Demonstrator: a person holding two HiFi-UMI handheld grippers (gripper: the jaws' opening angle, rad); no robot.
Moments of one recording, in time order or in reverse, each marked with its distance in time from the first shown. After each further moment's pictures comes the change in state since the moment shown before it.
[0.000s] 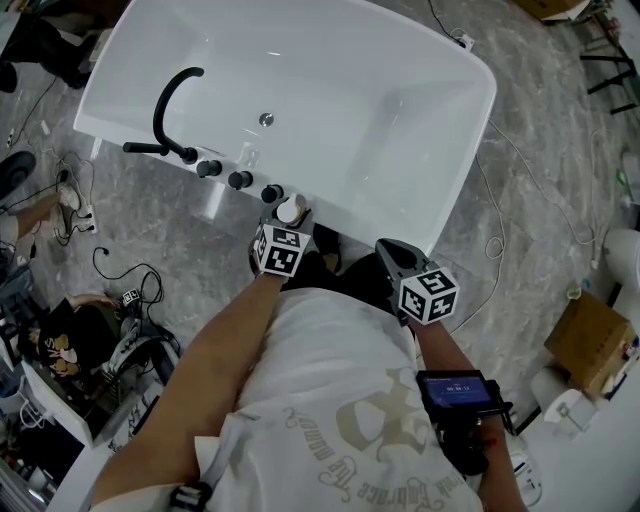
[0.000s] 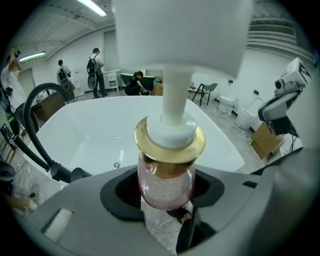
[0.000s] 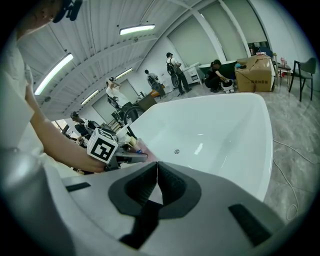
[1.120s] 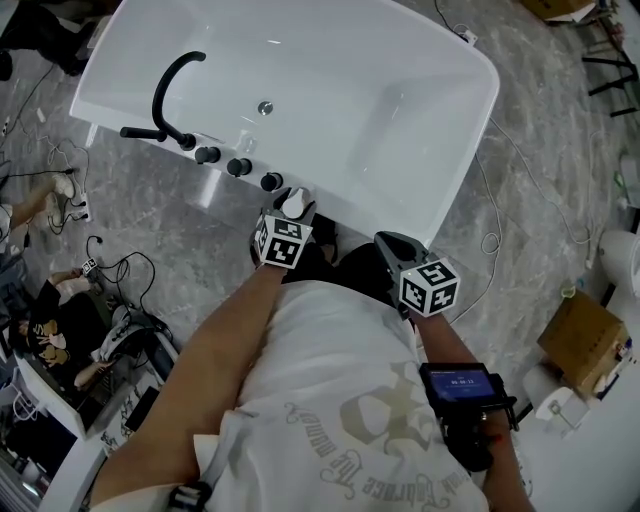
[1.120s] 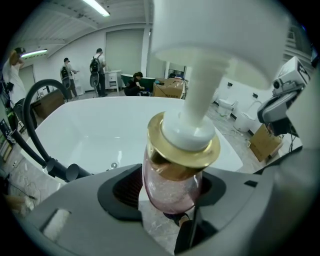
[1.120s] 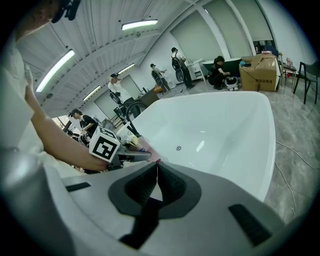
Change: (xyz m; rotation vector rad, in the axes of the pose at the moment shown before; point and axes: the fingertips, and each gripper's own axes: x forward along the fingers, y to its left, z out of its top) left arm 0.003 -0.007 -0.006 -0.020 -0.025 -0.018; right arm 0.004 0.007 -0.008 -0.026 0.049 0.021
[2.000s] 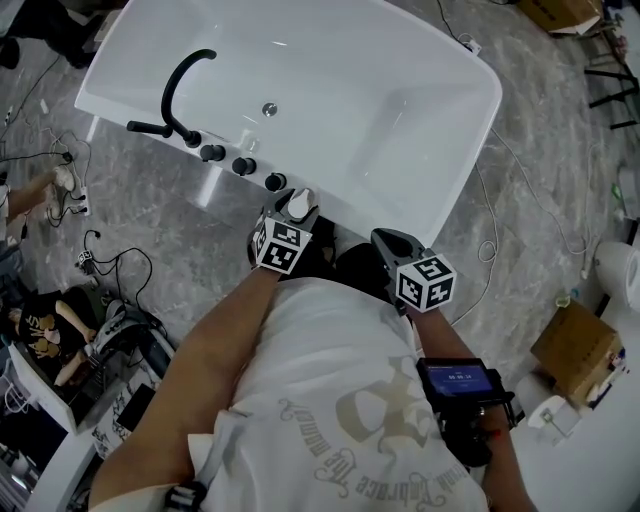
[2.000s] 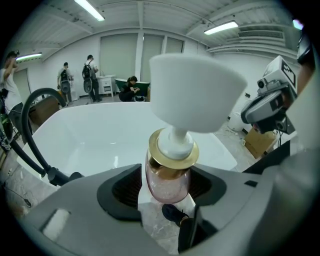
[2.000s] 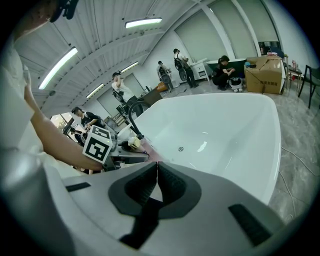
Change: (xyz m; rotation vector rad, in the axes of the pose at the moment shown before) left arm -0.021 -0.011 0.009 0.056 -0.049 -0.046; right arm 0.005 0.008 0.009 -0.037 0.013 0.019
